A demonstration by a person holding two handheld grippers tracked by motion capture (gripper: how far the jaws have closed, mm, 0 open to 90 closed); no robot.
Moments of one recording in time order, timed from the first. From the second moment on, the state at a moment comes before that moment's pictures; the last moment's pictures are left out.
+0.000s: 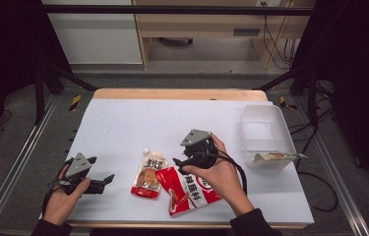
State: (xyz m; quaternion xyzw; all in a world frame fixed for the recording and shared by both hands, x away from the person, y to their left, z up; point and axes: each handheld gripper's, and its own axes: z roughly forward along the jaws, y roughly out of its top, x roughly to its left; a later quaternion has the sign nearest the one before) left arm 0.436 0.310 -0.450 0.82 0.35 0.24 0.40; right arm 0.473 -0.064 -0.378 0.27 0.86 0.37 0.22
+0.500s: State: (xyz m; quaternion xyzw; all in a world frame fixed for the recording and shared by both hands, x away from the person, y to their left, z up) left arm 0.436 0.313 -0.449 0.81 0.35 0.24 0.40; right arm 0.477 -0.037 -0.389 0.27 0.86 0.37 0.22
